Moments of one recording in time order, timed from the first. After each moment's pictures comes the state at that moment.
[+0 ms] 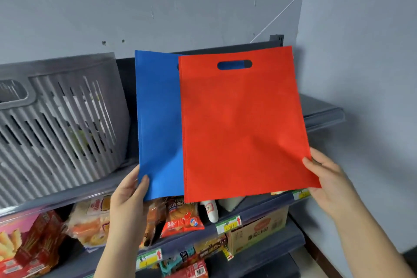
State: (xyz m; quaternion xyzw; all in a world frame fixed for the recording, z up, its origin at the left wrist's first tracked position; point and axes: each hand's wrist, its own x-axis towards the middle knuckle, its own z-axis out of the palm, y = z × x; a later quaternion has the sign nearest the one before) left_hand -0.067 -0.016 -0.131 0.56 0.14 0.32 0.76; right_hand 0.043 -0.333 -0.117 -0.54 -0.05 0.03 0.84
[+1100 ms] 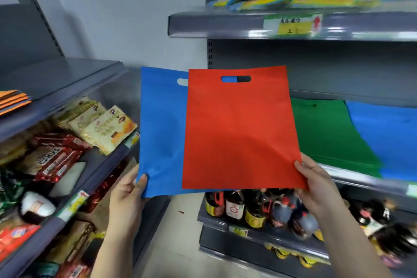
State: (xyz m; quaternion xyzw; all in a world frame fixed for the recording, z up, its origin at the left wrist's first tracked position) left_hand -0.151 -0.249 -0.215 0.56 -0.16 -0.13 0.80; right_hand -0.349 -0.533 -0.190 -0.46 0.29 -0.29 0.79
